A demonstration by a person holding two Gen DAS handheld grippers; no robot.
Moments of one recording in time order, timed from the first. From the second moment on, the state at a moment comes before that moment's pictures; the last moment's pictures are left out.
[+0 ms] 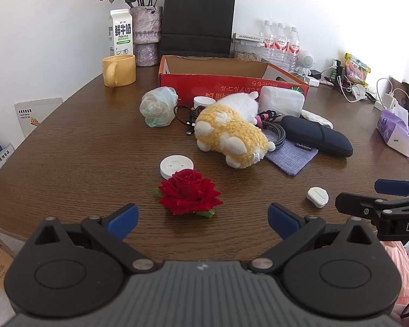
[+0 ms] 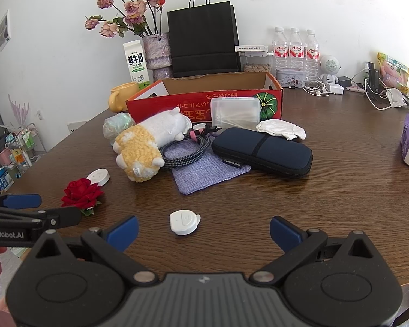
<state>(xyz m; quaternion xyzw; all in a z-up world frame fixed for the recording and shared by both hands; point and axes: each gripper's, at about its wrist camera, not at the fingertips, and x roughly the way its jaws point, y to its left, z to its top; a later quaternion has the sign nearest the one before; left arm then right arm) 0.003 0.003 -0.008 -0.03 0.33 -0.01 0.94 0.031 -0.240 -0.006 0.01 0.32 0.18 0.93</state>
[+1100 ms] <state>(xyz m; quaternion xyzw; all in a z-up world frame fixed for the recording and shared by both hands) 0.003 0.004 -0.008 -0.03 0.33 -0.01 0.94 0.031 -0.239 -0.008 0.01 0.32 0.18 0.93</state>
